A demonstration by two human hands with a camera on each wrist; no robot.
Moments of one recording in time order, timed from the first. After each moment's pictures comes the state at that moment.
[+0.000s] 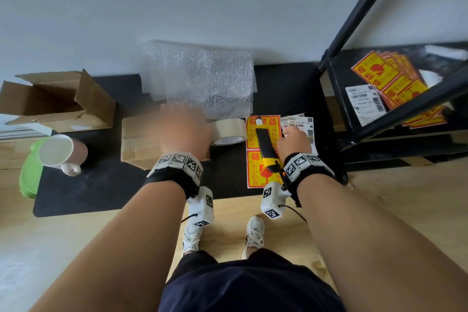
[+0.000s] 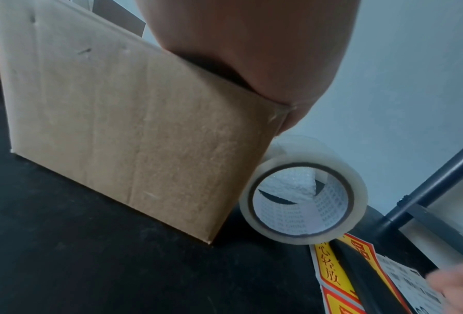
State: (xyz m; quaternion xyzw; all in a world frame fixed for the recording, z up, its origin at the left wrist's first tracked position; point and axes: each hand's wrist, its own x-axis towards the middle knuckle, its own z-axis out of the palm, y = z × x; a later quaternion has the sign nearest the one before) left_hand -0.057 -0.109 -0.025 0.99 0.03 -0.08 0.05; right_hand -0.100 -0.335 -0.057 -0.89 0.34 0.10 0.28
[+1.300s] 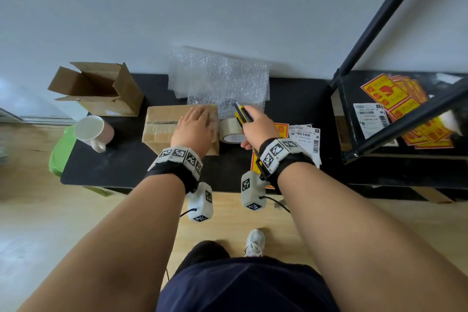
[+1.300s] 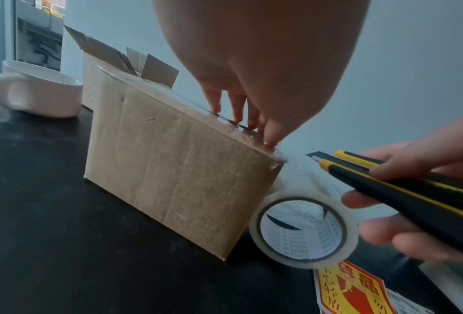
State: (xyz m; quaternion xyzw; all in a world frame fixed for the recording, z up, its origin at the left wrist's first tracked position) left_hand -0.084 -0.092 0.003 0.98 -0.04 -0.10 0.16; right_hand -0.091 -0.259 0.019 -0.85 0.13 0.19 0.47
